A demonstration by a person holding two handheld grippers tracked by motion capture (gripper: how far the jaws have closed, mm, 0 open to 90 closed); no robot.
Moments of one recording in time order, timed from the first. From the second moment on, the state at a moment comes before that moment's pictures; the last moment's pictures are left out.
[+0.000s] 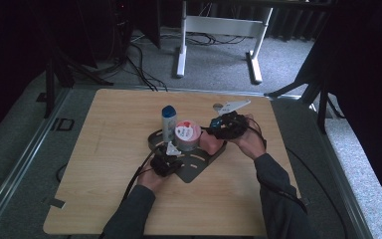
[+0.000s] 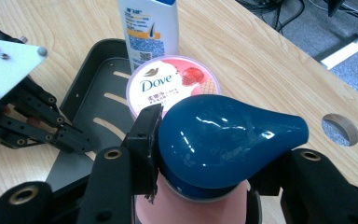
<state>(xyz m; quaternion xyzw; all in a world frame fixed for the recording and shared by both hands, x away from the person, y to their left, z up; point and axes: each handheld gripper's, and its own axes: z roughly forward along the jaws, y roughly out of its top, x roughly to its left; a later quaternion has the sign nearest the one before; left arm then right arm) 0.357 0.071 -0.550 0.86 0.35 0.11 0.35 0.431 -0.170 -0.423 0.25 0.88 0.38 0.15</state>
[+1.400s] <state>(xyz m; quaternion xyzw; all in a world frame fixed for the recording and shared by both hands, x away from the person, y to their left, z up) 0.357 0.071 -0.550 0.86 0.35 0.11 0.35 0.458 -0.169 -0.447 0.28 0.87 0.37 0.15</state>
